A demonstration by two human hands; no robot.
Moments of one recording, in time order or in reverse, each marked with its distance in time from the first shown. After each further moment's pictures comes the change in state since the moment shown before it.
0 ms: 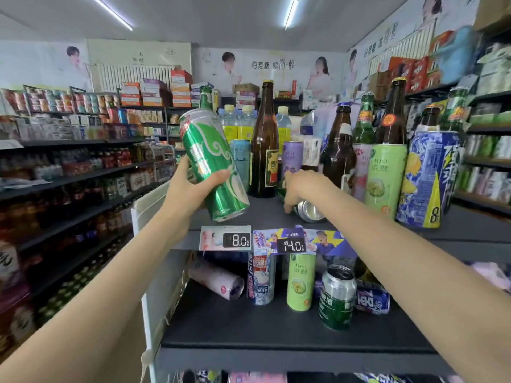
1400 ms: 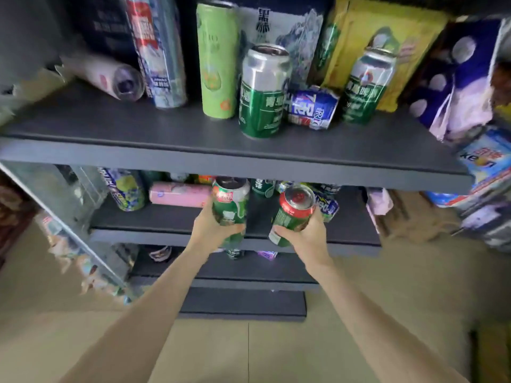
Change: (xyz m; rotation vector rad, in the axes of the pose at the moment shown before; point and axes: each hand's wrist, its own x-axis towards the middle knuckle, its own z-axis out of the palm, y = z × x) left_hand -0.254 -0.337 0.144 0.456 -0.110 -0.615; right_hand -0.164 0.120 0.451 1.354 0.133 0.272
